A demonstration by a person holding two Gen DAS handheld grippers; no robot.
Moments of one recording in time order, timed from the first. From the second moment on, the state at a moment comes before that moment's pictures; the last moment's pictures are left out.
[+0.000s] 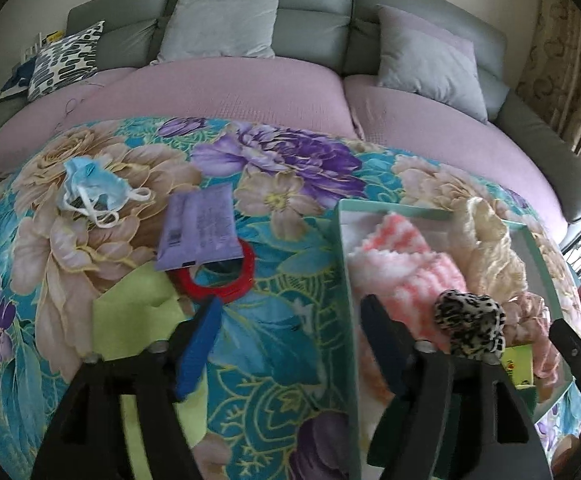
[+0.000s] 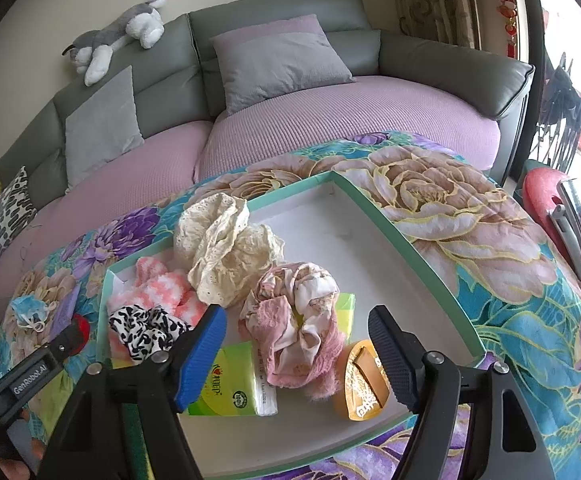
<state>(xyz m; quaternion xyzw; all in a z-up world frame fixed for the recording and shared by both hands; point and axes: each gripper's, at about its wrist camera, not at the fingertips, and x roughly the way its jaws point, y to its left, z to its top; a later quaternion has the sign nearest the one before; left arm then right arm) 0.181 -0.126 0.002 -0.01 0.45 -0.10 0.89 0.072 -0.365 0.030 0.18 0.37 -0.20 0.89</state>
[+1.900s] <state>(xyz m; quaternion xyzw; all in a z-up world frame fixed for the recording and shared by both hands) 0.180 0.007 0.043 -0.03 0.40 0.04 0.91 0.102 -0.248 0.068 0.13 0.32 -0.08 0.94</state>
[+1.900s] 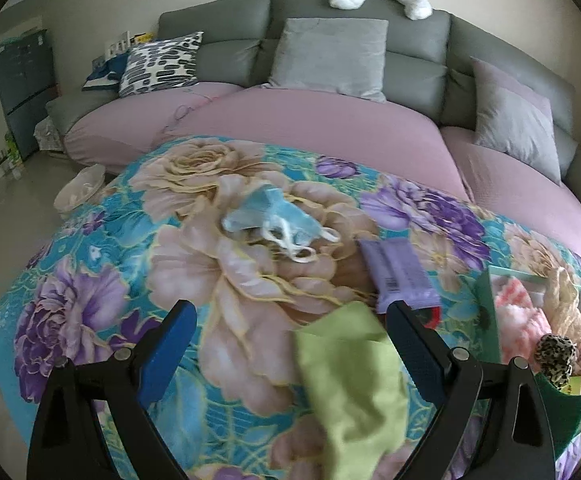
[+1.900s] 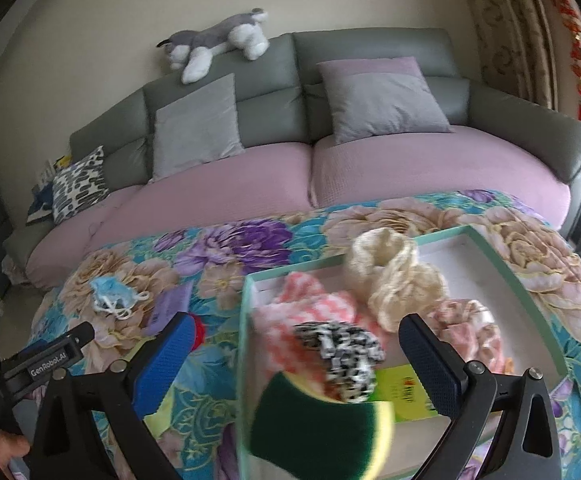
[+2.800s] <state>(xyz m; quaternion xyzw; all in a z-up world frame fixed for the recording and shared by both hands) 0.191 0.047 -0.003 -0.06 0.48 0.03 0.87 0.144 -0.165 0.025 0.08 0.39 -0.02 0.92</state>
